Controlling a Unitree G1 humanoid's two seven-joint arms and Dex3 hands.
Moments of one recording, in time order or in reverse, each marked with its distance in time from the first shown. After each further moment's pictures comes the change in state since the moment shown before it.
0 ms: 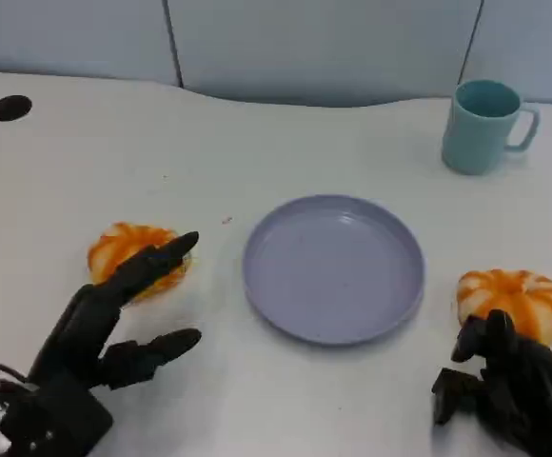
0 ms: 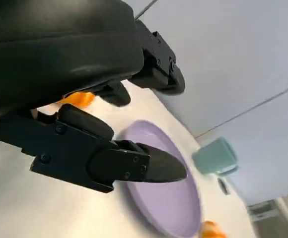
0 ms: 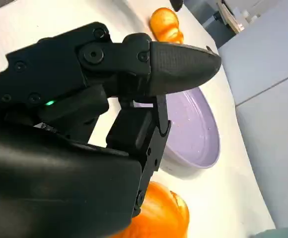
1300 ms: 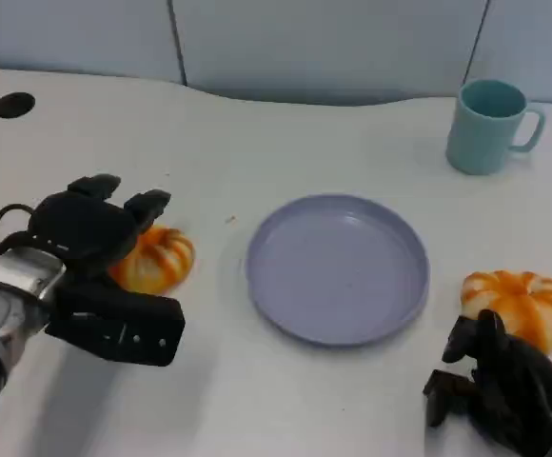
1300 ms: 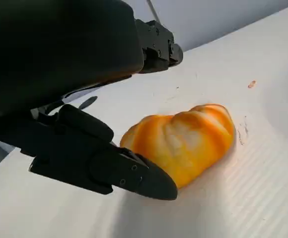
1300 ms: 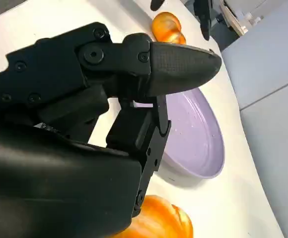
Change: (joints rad) left arm -0.485 0.197 -0.575 0.188 0.693 0.694 0.235; right arm 0.011 0.015 0.011 -0.037 -0.006 0.032 -0.019
